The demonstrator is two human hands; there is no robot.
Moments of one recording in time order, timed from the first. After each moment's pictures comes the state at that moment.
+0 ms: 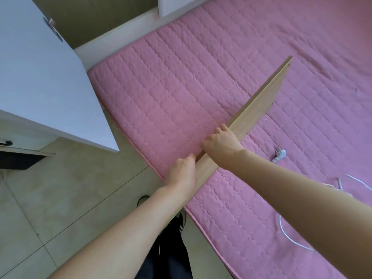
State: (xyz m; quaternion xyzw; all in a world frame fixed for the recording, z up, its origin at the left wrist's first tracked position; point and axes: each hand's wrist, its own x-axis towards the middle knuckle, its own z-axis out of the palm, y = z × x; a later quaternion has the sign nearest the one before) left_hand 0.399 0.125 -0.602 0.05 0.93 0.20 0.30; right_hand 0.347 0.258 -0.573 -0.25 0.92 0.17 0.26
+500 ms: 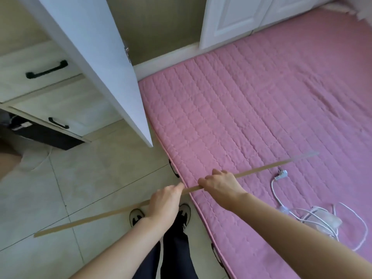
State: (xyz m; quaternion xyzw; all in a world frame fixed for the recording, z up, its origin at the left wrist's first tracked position) left_hand 0.490 0.038 -0.525 0.03 0.96 0.14 0.24; right_hand 0.434 0.221 -0.509 -0.35 0.90 0.03 0.26
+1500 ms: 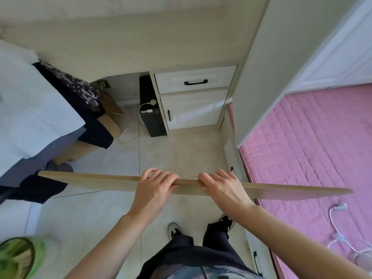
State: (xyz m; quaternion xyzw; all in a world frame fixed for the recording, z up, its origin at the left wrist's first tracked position) left_hand 0.718 -0.270 -0.334 0.01 0.98 0.16 -0.08; right_hand 0.623 -0.060 -0.331 -0.43 0.90 -0.10 0.06
